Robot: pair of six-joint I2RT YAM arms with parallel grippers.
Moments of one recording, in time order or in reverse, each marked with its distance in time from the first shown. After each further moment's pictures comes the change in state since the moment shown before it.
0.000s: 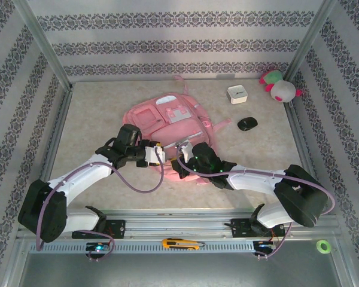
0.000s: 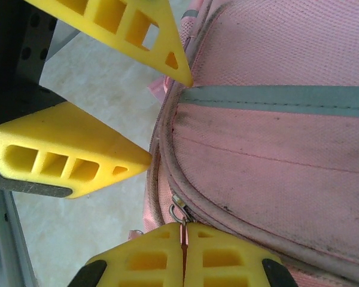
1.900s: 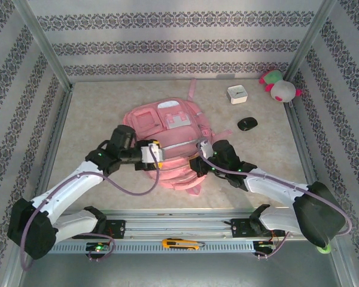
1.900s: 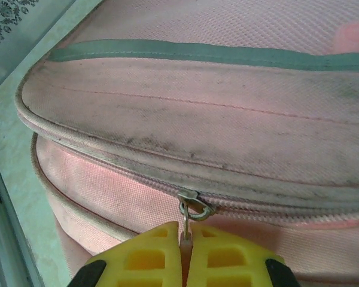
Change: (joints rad) left arm -0.072 -0.164 0.029 -0.104 0.016 -0.240; right arm -0.200 -0.204 -0.098 -0.192 -0.138 -0.022
